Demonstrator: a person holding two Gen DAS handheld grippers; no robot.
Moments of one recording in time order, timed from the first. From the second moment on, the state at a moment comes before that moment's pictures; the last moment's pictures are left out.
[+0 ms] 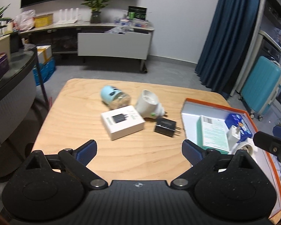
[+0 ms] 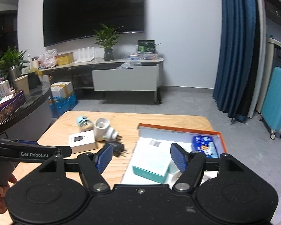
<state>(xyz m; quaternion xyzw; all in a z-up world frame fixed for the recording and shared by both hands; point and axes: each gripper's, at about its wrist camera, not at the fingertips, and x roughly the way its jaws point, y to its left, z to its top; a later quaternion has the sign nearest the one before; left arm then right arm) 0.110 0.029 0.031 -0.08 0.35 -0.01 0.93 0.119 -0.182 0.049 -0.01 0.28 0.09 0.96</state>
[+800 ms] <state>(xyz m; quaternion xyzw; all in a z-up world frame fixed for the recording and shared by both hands) 0.179 0.040 -0.006 -0.13 0.37 0.08 0.92 0.131 -0.164 0.033 -0.03 0.30 0.12 0.95</state>
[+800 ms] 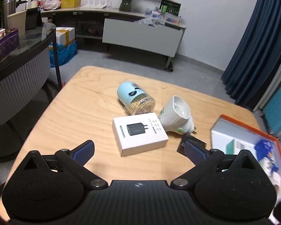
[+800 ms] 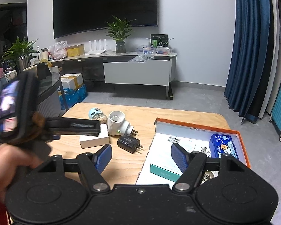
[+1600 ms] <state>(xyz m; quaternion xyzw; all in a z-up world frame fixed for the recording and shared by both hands) 0.206 0.056 -0.041 -0.04 0.38 0.08 0.92 0.164 -0.155 0.006 -0.02 0.33 0.14 0.93</state>
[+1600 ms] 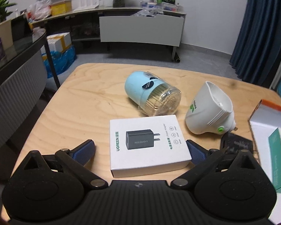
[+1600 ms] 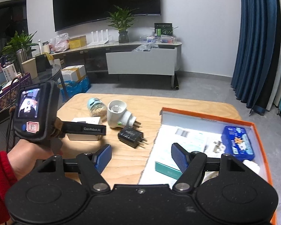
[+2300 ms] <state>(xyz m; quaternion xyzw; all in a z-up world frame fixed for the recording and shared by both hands) 0.163 0.086 -0.025 -0.07 0.35 0.02 0.94 0.279 -0.097 -0.057 -0.10 0.43 0.17 0.88</state>
